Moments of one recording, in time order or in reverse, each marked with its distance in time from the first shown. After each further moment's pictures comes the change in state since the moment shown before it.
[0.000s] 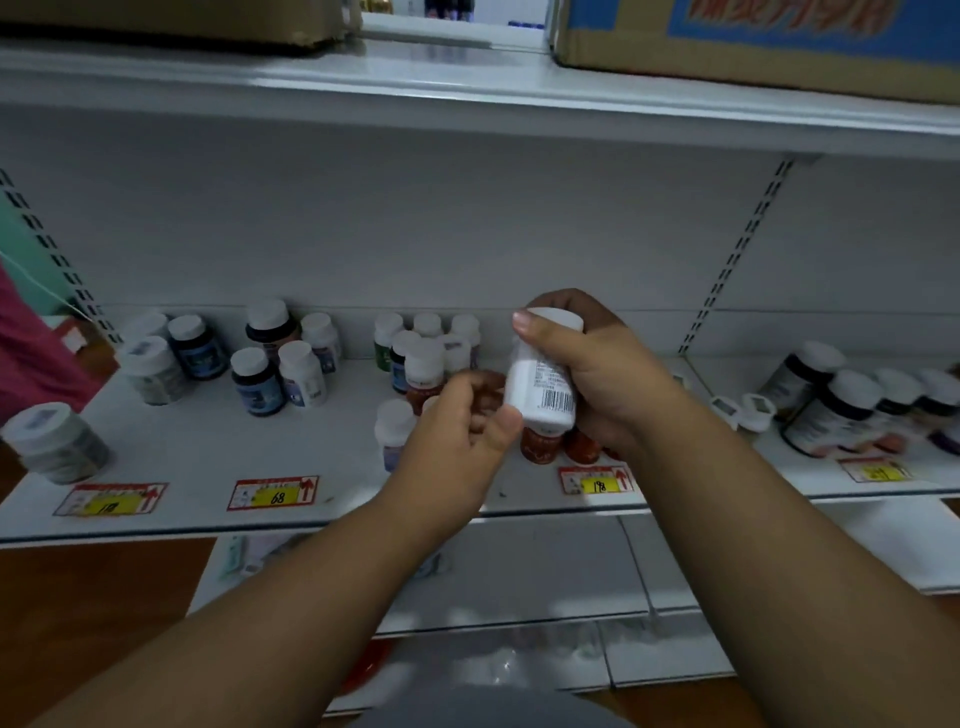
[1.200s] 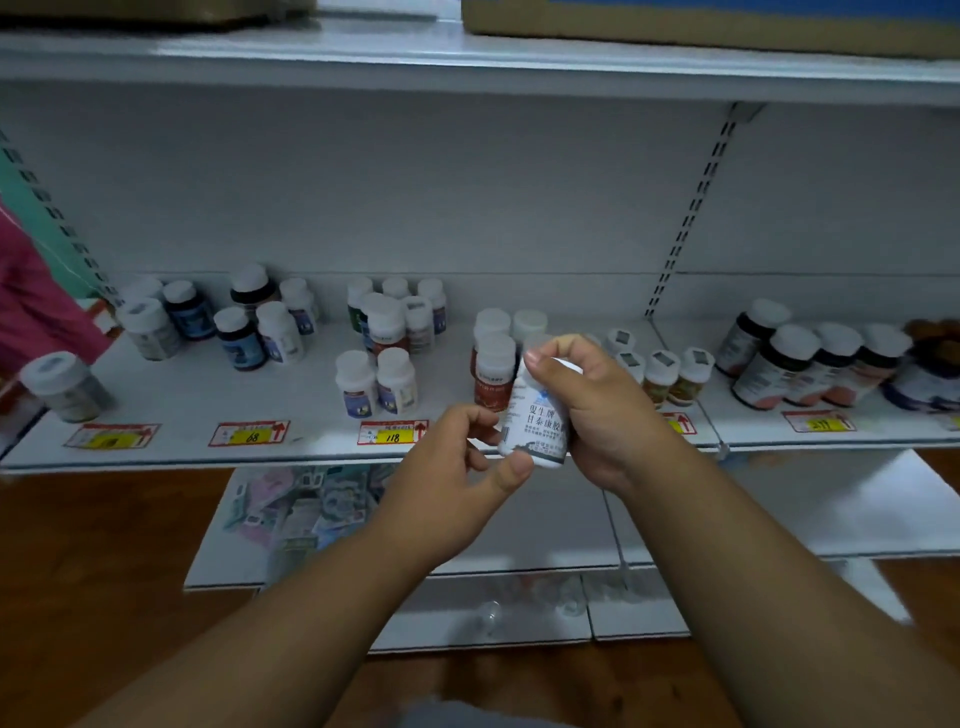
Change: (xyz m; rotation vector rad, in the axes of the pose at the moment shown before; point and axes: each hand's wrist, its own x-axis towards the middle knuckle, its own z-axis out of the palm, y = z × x) left_hand -0.071 0.013 0.079 0.227 0.020 -0.071; right_hand -0.089 0.022 -0.069 0.037 0.054 0.143
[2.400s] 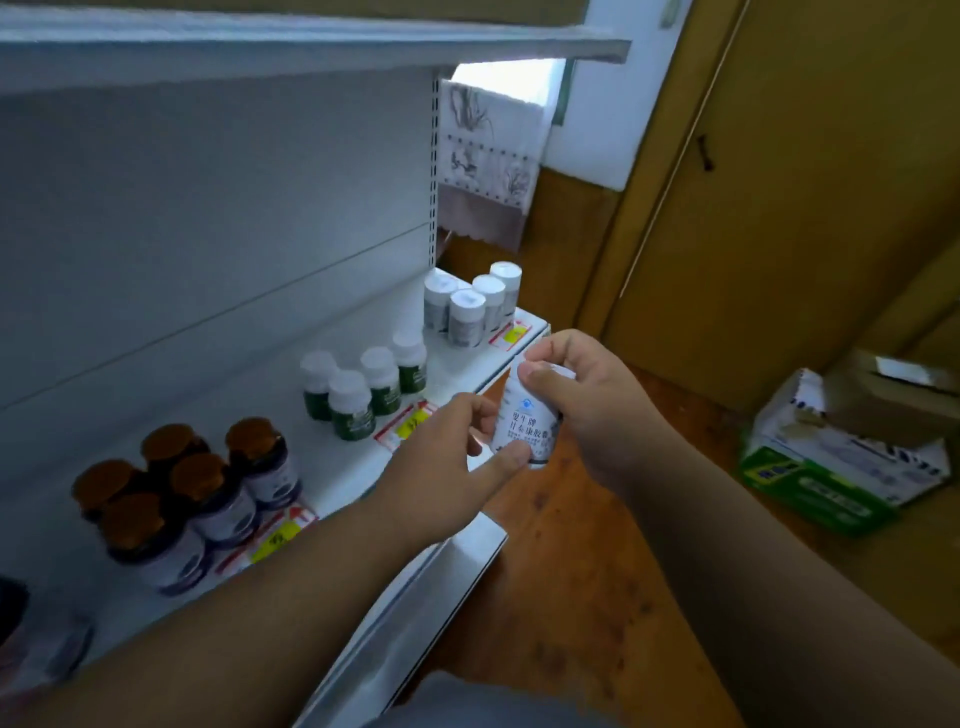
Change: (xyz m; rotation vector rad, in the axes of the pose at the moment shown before) left_hand 0.219 0.340 0.718 -0.083 -0.794 0.437; right_hand -0.133 -0.177 -0.752 -0.337 0.882 -0.195
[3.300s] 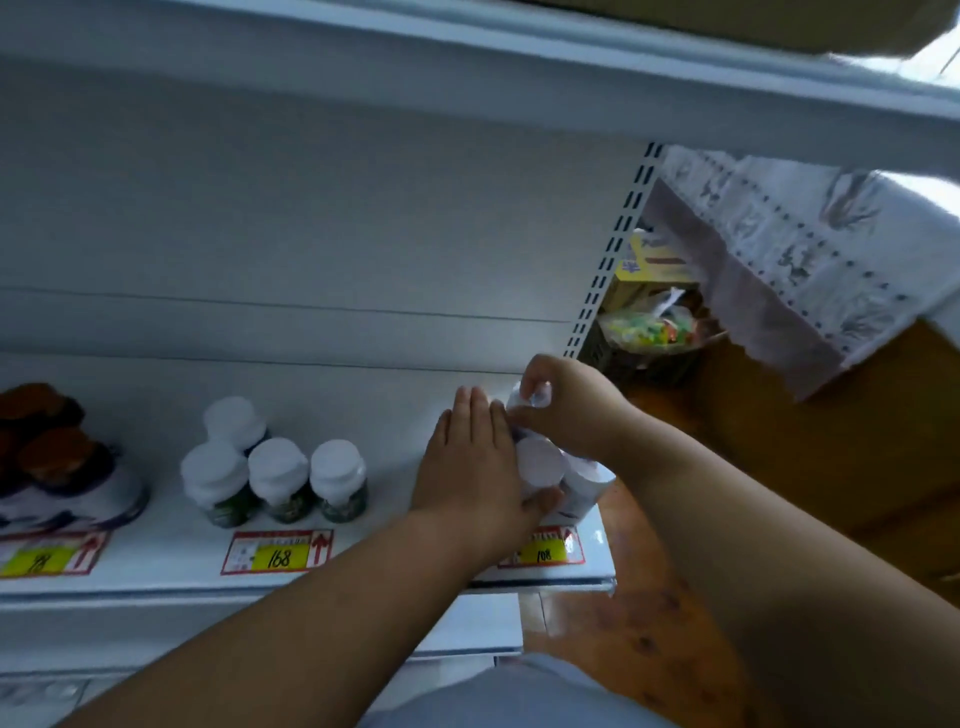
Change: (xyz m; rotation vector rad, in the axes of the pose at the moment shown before) left_hand 0.303 -0.060 0.077 0.821 0.457 -0.739; right_hand 0.423 0.068 -0.001 -0.891 -0.799 -0.600
